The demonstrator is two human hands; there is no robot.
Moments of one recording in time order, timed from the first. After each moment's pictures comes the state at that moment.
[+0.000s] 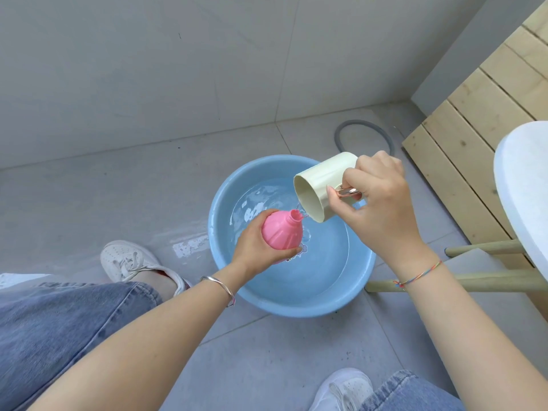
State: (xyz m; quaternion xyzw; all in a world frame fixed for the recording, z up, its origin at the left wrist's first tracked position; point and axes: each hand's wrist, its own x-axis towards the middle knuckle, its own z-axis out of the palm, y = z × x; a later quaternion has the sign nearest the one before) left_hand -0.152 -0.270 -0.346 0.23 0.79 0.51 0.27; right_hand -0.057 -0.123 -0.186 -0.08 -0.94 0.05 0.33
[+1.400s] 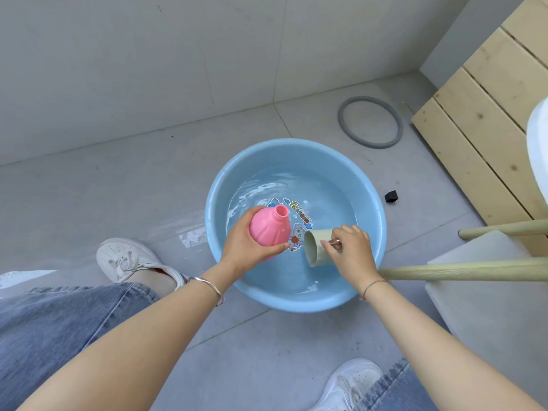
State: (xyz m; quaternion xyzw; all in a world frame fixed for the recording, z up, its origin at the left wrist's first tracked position) left_hand -0.163 -0.283 -0.373 0.21 0.80 0.49 0.28; right_hand -0.015 -0.107 -0.368 -0.32 -0.92 0.21 0.05
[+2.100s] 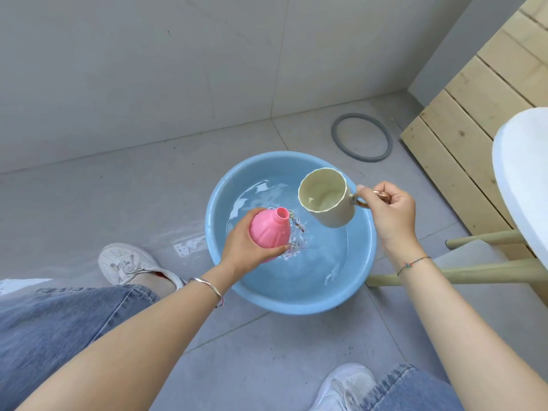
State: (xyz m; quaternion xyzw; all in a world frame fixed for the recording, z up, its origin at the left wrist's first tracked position) left_hand -0.159 -0.283 -0.350 0.22 0.79 0.51 0.26; right_hand -0.038 -0.089 -0.241 -0.38 -0.69 0.52 0.32
